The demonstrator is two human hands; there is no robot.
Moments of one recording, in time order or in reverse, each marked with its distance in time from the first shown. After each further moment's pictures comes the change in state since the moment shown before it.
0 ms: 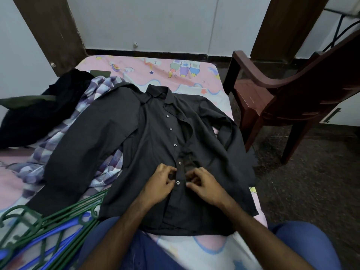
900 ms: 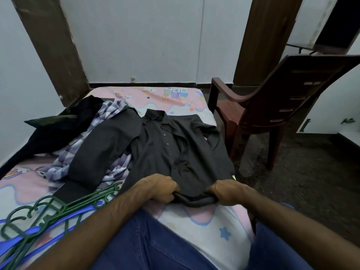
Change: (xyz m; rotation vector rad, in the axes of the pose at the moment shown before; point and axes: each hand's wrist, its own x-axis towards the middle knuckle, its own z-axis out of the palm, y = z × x) left_hand -0.075 0.117 -0.048 0.949 -0.596 0.328; right_hand -0.124 -0.050 -0.080 -0.990 -0.470 -0.070
